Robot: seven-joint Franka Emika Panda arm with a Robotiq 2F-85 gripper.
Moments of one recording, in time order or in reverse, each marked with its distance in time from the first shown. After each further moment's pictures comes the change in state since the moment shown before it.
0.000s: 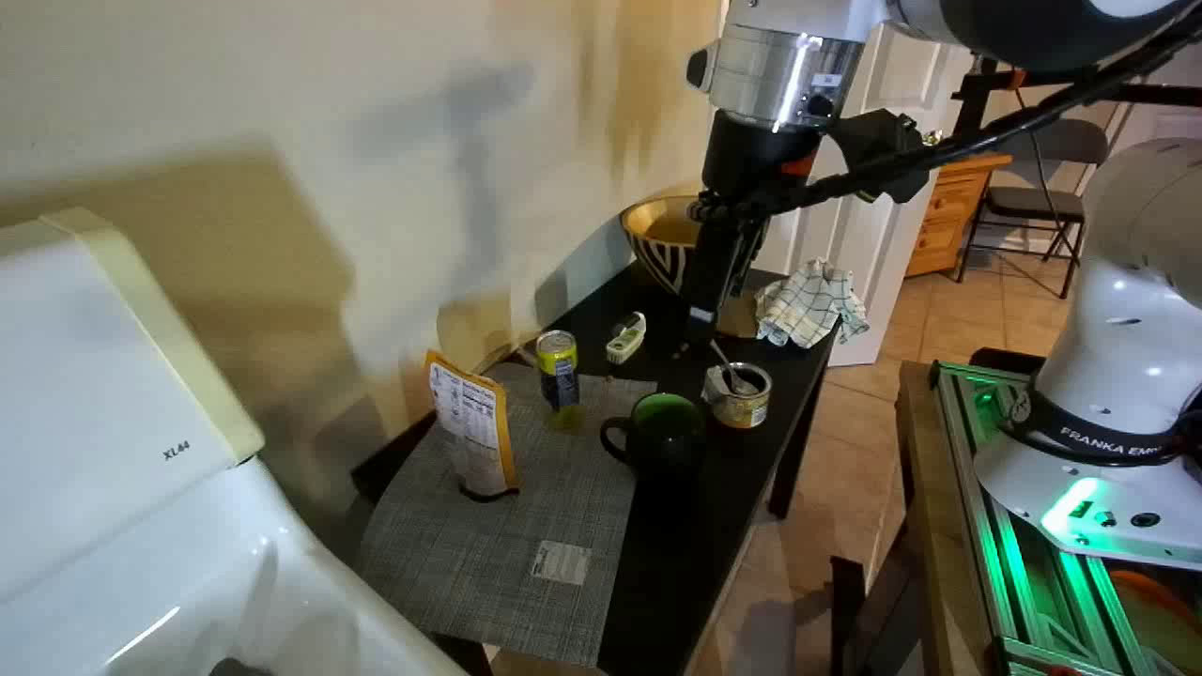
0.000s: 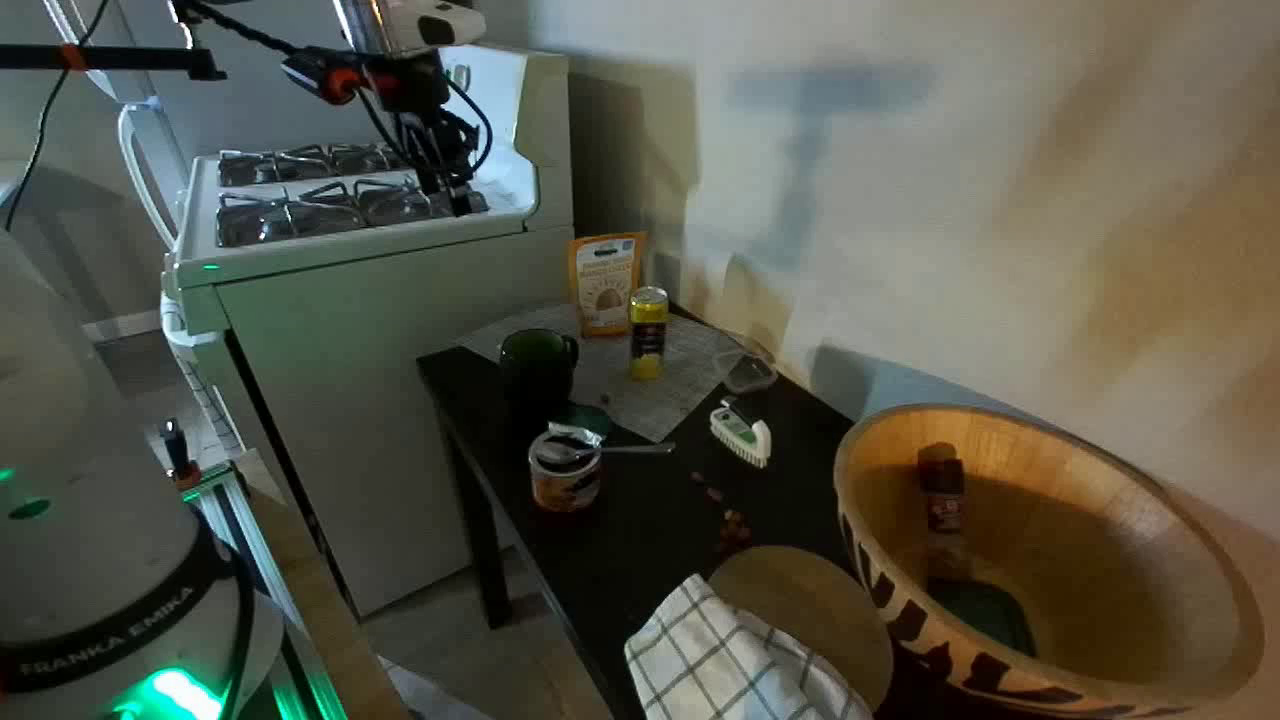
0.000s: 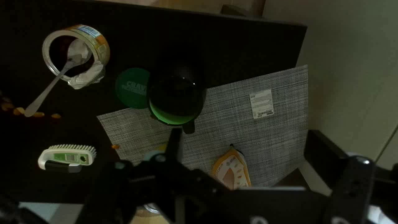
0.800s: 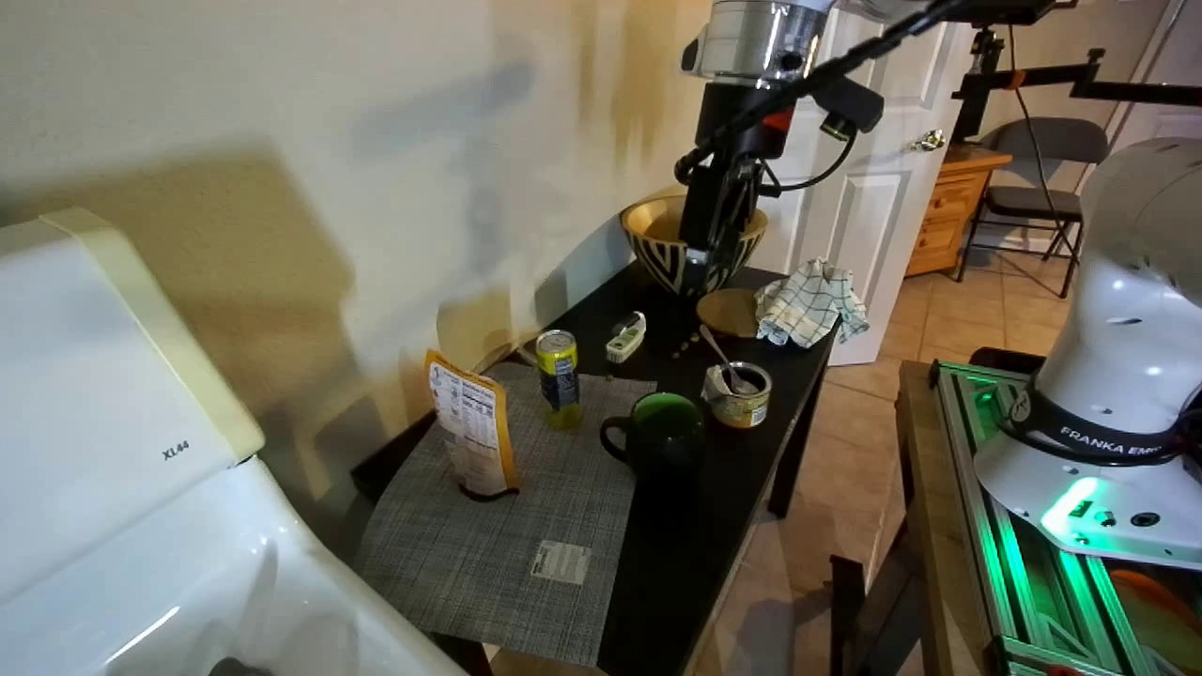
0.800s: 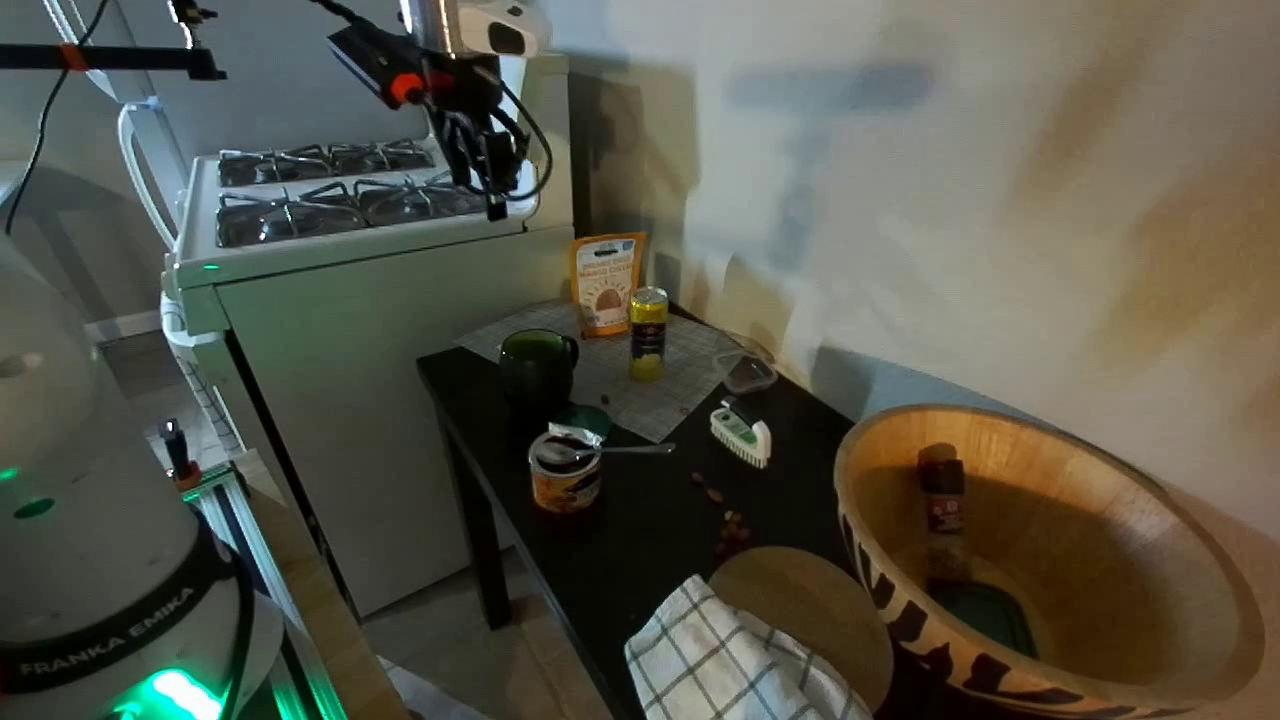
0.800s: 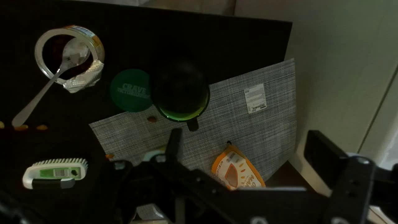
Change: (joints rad) arm 0.022 -0.002 -0.245 0.002 0.126 -0.041 -0.254
